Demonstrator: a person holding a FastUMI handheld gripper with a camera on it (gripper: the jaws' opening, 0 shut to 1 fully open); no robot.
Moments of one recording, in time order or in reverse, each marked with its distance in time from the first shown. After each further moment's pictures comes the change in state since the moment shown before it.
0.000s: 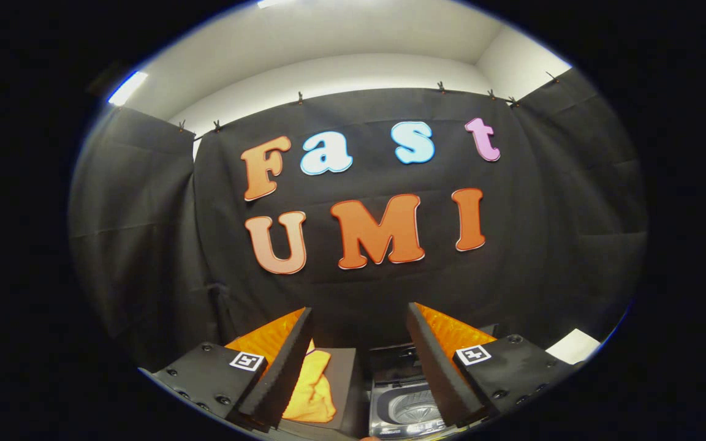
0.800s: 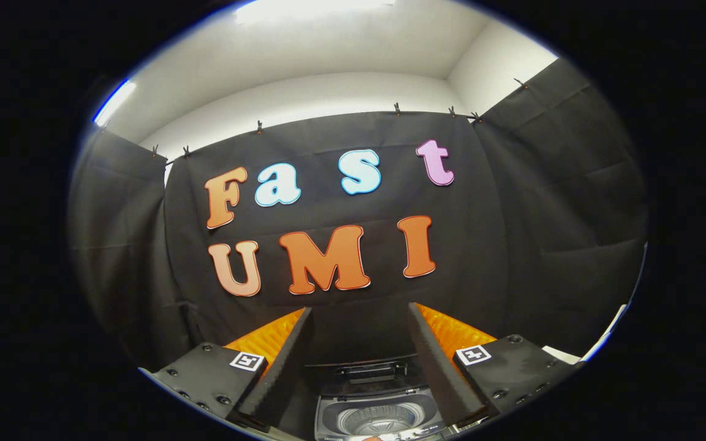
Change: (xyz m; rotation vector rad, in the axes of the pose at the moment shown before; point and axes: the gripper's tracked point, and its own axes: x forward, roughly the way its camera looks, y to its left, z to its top) arm -0.069 -0.189 0.072 0.022 -0.120 -0.119
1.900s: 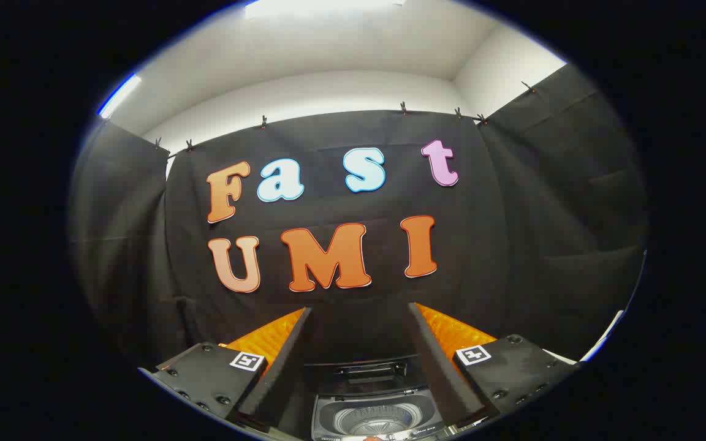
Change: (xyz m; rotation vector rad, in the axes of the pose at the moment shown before) arm 0.009 -0.003 -0.002 -0.025 0.018 0.001
